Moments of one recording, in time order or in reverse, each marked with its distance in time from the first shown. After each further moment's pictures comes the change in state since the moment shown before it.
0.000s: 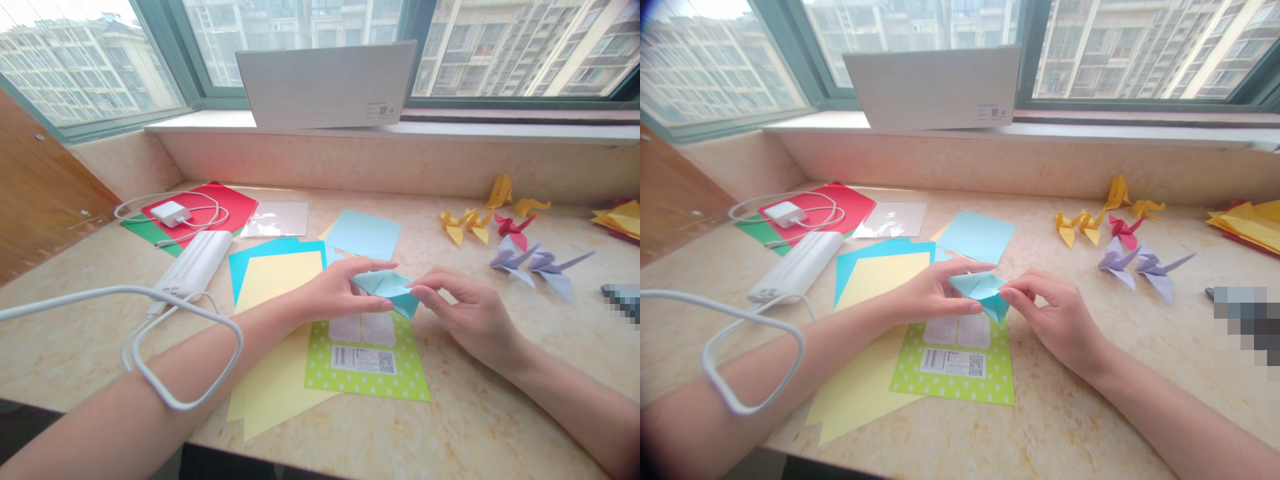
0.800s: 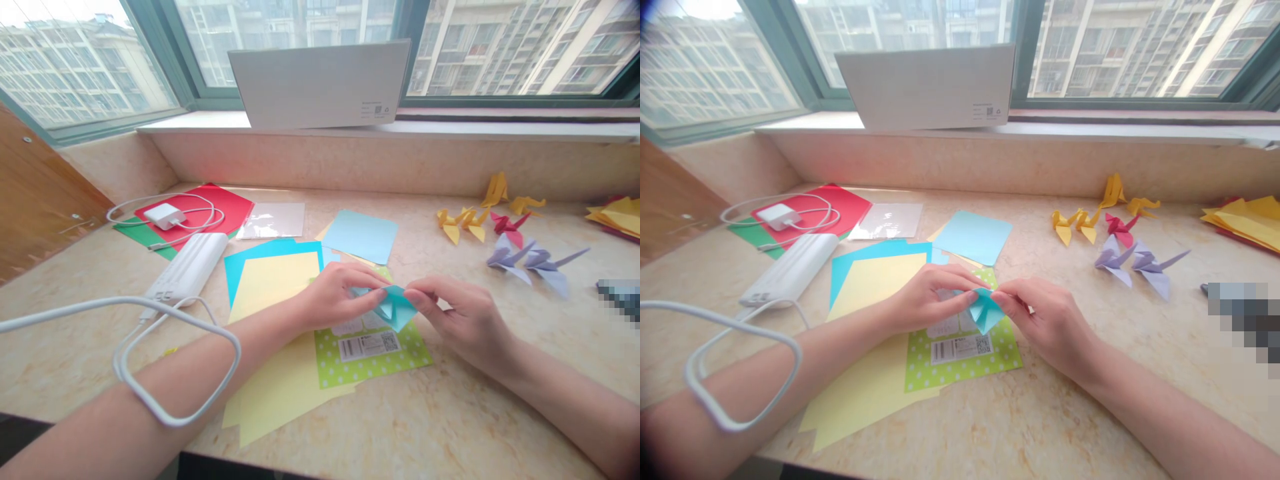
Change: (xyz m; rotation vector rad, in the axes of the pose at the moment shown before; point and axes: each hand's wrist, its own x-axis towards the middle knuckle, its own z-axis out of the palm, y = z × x) left_hand 0.003 -0.002 0.008 0.140 0.108 0.346; right_hand -0.003 -0.001 0.004 -0.148 0.038 -0.260
